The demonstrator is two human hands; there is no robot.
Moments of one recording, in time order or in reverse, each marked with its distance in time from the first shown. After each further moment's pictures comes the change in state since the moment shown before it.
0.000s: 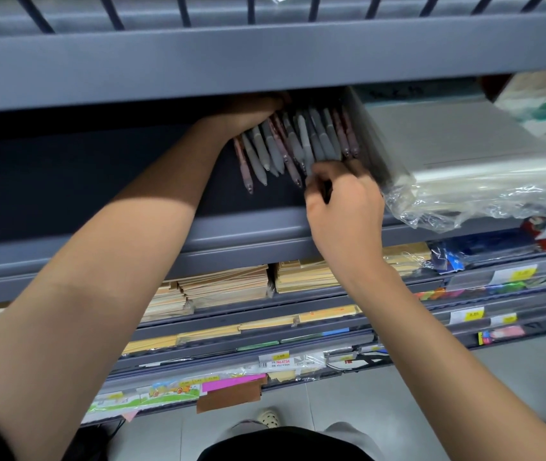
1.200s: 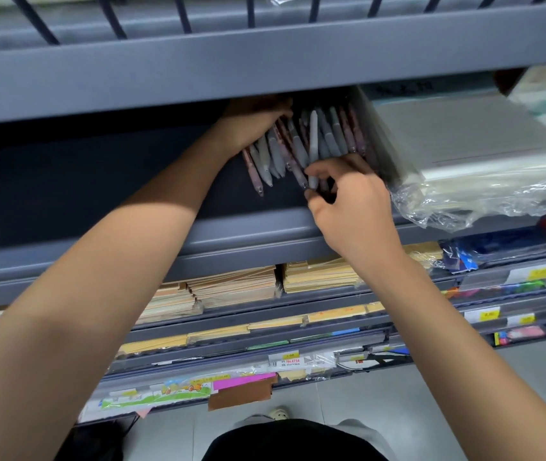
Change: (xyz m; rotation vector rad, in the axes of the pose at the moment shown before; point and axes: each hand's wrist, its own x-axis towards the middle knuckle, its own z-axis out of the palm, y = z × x) left_hand -0.020 -0.009 0.007 -0.144 0.114 -0.003; right_hand 0.013 0.012 0.001 0.028 -0.160 -0.086
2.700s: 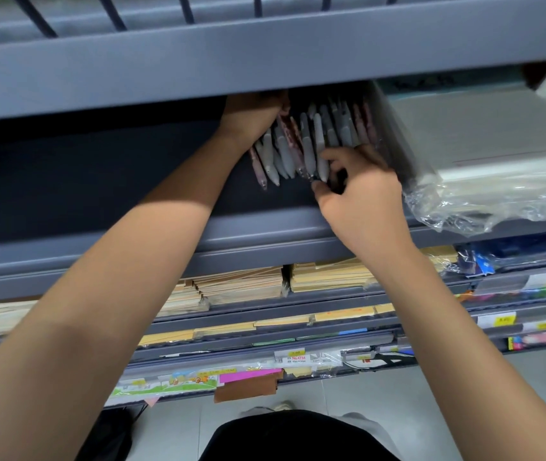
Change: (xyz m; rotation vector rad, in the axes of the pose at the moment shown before) left_hand -0.007 0.012 0.002 0.058 0.184 -0.066; right_hand 0.010 0.005 0.006 0.080 0.058 -0.014
